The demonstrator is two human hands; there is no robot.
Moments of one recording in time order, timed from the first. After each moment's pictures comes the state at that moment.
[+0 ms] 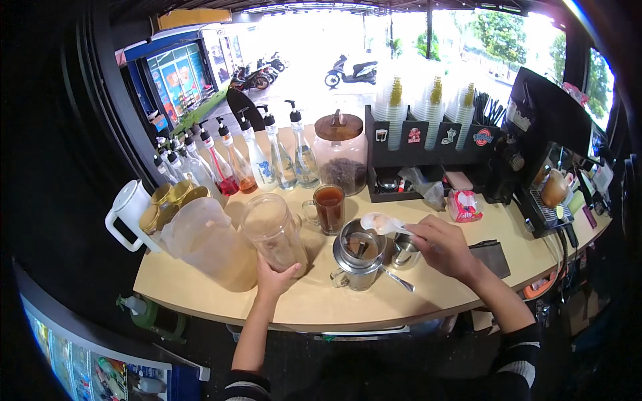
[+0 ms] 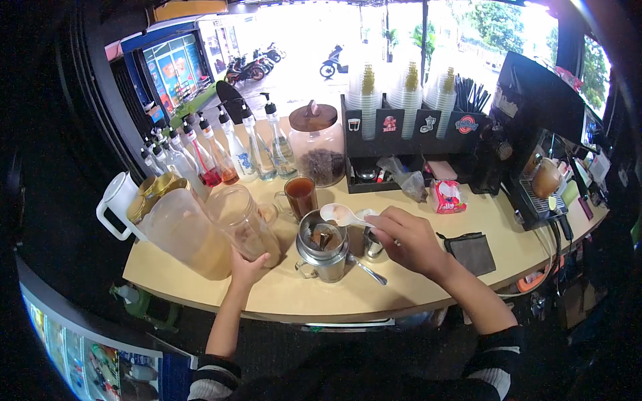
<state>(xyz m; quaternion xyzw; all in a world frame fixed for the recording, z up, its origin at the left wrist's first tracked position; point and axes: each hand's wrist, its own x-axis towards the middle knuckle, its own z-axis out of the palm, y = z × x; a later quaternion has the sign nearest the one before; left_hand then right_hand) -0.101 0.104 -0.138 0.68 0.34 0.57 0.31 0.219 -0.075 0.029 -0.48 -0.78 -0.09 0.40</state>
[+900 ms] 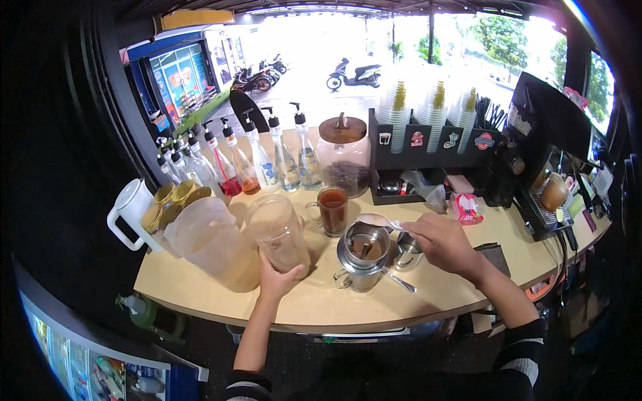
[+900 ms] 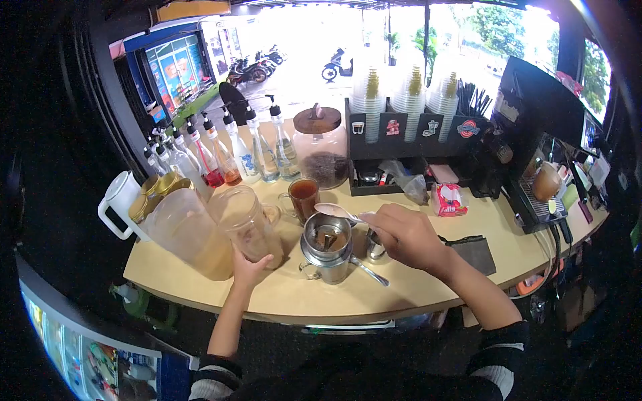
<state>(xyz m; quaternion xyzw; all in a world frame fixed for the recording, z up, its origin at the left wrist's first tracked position) -0.106 0.107 -0.140 0.69 0.36 0.55 0.31 0.213 -0.070 0.045 -0.51 -0.79 -0.09 0.32</state>
